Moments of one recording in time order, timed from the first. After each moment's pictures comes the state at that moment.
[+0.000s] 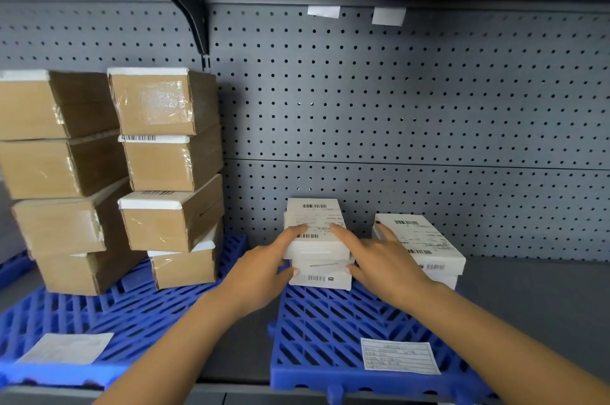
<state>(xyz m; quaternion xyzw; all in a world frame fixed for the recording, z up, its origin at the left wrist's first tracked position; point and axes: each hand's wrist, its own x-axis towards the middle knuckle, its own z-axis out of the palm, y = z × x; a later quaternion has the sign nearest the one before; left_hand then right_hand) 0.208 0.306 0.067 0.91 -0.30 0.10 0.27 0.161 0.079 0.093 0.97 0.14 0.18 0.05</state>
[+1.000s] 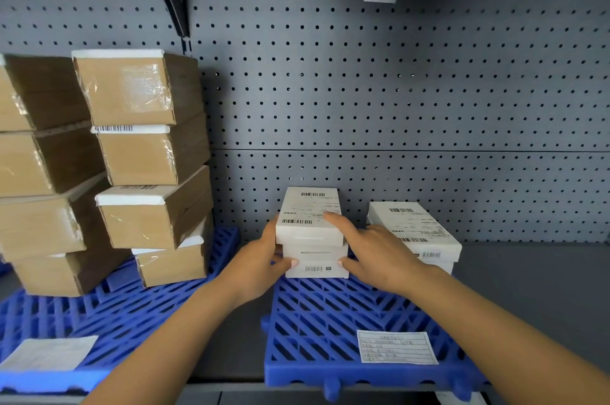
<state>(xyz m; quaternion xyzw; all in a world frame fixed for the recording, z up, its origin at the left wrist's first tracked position) 0.218 0.298 0.066 0.90 -0.26 0.01 0.35 0.162 0.082 0.099 0.98 0.14 0.14 -0.03</state>
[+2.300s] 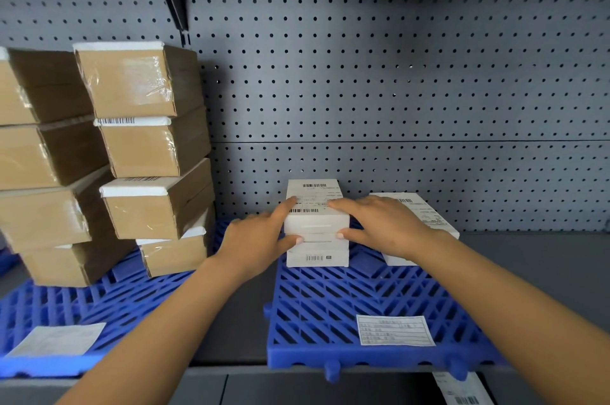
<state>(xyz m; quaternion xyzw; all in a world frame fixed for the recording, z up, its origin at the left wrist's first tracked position) 0.219 0.294 0.086 0.95 -0.25 0.17 0.05 0.177 0.063 0.116 0.98 0.16 0.15 0.04</state>
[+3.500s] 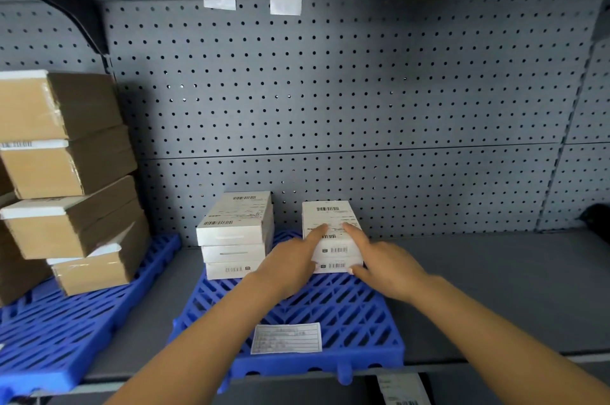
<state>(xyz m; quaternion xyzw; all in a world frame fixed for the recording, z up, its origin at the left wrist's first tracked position) 0.175 0.121 0.077 0.94 -0.31 0.02 0.12 0.127 -0.067 0.069 1.00 0.04 0.07 -0.04</state>
